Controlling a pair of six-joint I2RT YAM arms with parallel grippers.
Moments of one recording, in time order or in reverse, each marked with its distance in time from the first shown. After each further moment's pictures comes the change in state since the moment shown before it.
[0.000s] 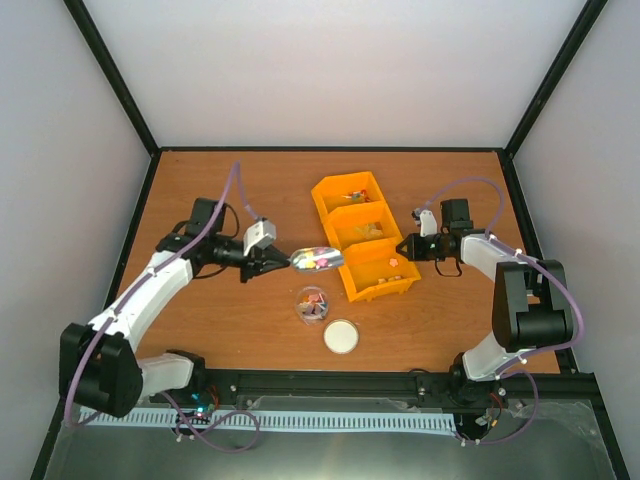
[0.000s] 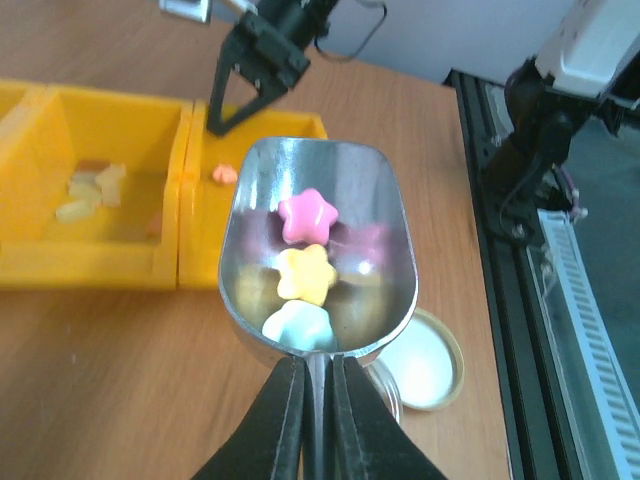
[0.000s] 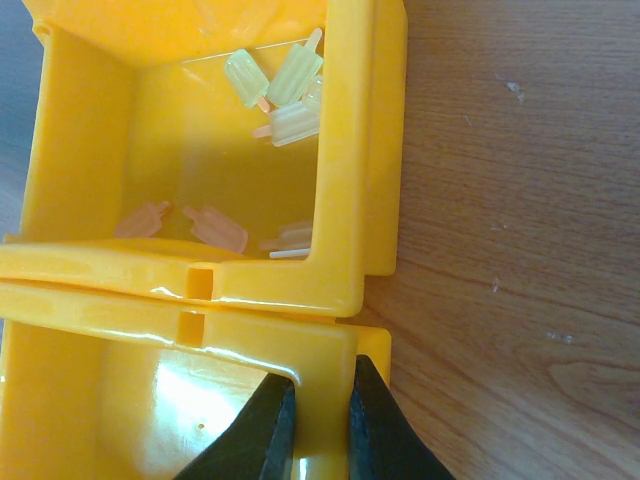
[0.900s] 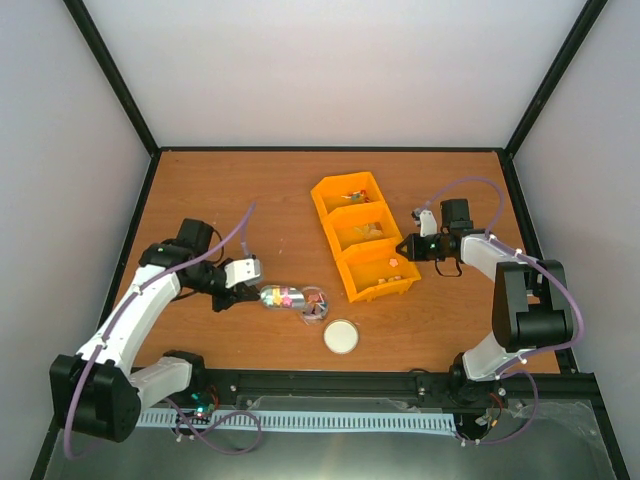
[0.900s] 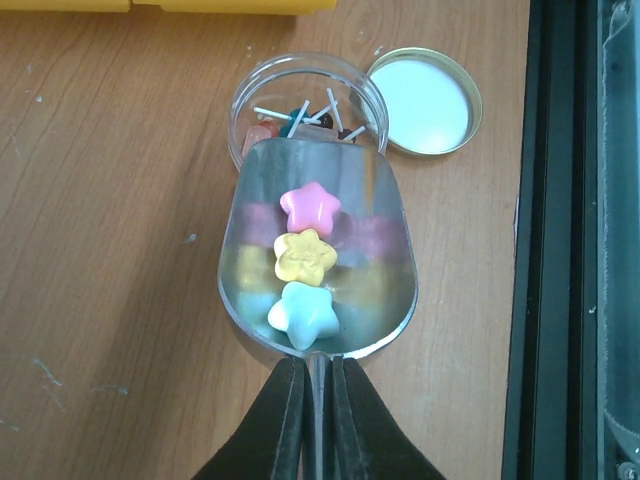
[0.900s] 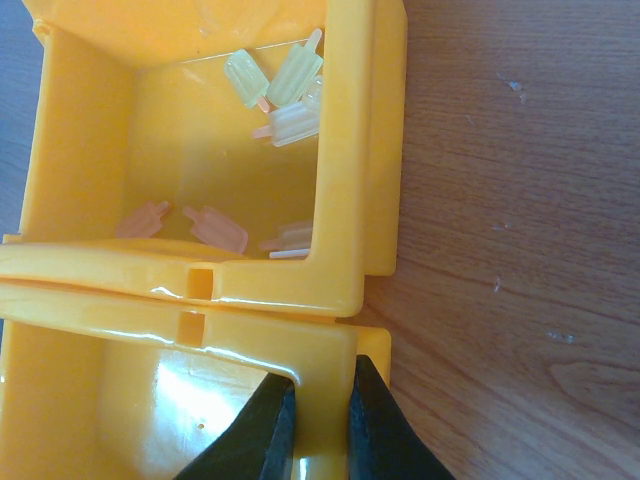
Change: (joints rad) left arm 0.114 -0.153 -0.056 -0.580 -0.325 0.476; right arm 0.000 0.000 0.000 -0.002 -0.002 -0.005
